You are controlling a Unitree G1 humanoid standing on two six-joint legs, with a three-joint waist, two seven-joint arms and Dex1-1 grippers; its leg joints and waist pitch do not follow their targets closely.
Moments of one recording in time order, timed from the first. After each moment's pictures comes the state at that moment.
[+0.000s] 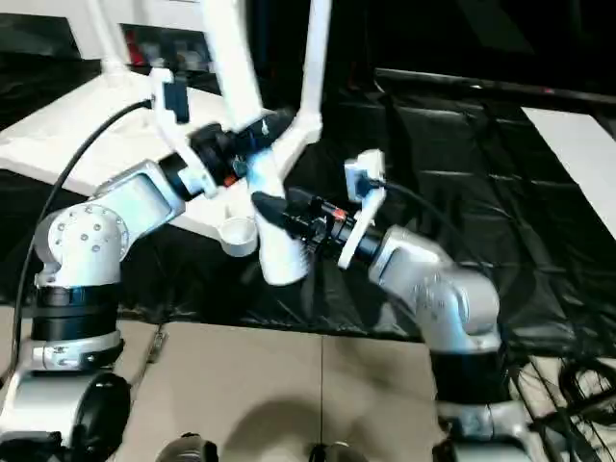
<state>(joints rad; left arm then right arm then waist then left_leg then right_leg) -0.75 0.12 0.17 0.11 -0.71 0.82 -0.58 -0.51 -0.25 0.01 -0.01 0.71 0.74 0.76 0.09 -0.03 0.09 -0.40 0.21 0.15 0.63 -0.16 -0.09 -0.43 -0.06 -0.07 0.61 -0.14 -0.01</state>
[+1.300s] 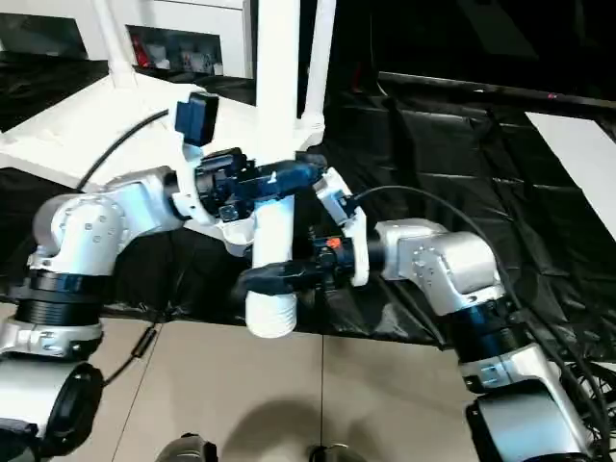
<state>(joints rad) -0.79 0.22 0.02 0.18 -0.79 0.87 -1.03 -0.66 -0.41 0.24 0.17 0.66 0.81 1.29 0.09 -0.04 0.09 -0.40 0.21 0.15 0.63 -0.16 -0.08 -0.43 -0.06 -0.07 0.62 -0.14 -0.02</state>
